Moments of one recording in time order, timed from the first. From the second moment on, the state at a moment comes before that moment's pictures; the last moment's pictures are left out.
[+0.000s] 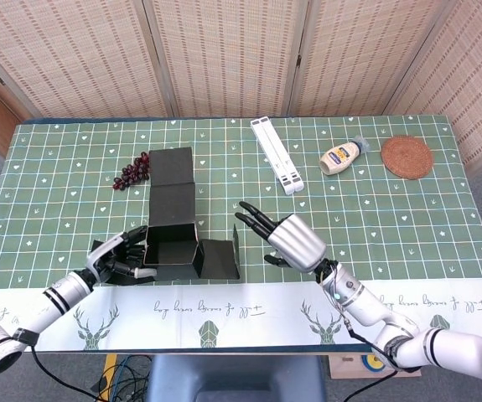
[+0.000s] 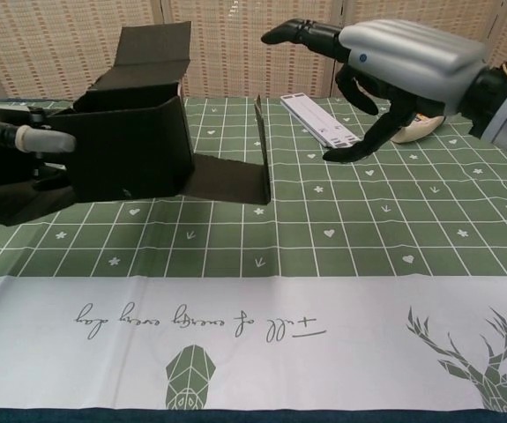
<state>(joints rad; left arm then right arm) -0.76 -1.16 0.05 -1.49 1.63 0.90 -1.76 0.78 -1.47 0.07 -1.45 -1.61 1.26 -0.08</state>
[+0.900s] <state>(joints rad) -0.82 -1.09 0.12 -1.48 1.72 0.96 -1.92 0.81 -1.83 0.20 -1.17 -1.70 1.44 -0.11</state>
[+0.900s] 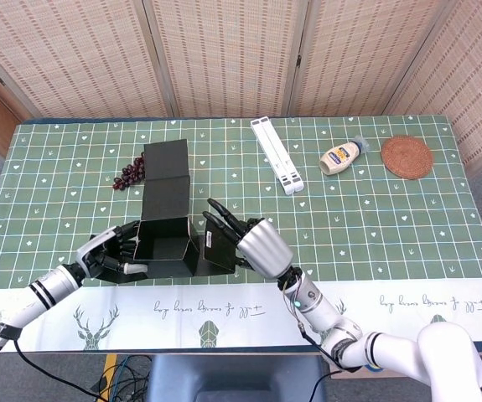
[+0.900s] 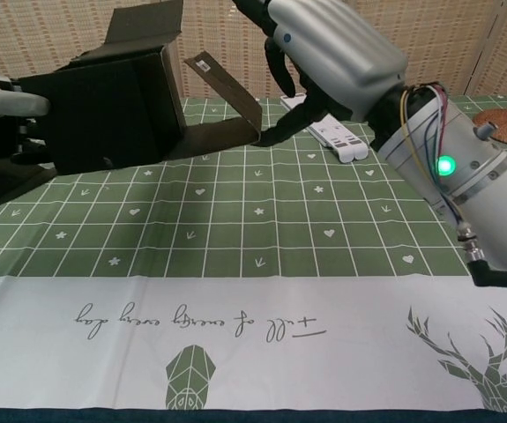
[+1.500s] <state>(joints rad) -0.85 -1.12 0.15 -1.47 1.71 0.94 -1.76 0.85 -1.82 0.20 -1.22 -1.73 1.40 -0.17</state>
